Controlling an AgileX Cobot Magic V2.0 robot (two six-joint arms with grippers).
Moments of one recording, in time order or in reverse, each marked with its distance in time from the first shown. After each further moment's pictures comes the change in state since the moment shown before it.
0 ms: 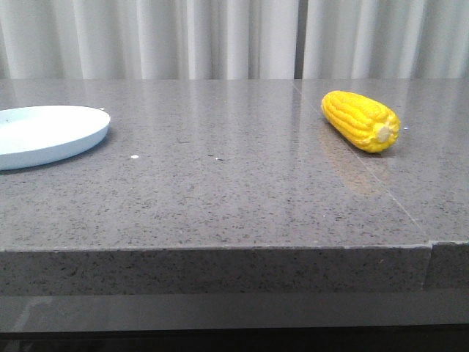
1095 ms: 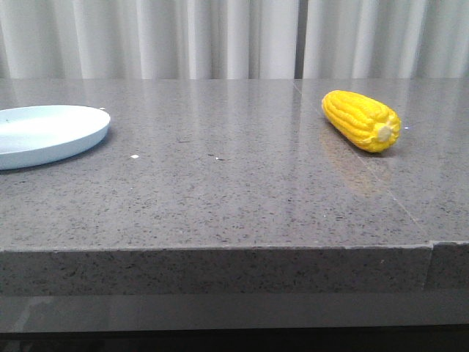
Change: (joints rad) left arm 0.000 1.171 -0.745 0.000 0.639 0.000; right arm 0.000 0.000 0.000 0.000 0.000 0.000
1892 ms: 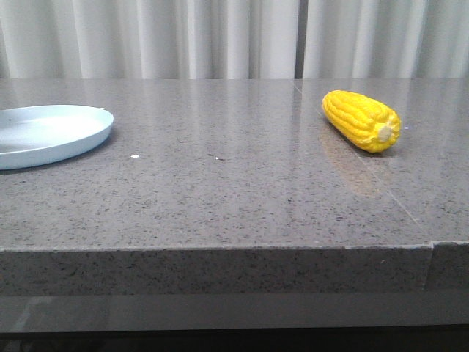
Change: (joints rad) left arm -0.031 0.264 -0.070 -0.003 -0.014 0.000; right arm 0.000 0.000 0.000 0.000 0.000 0.000
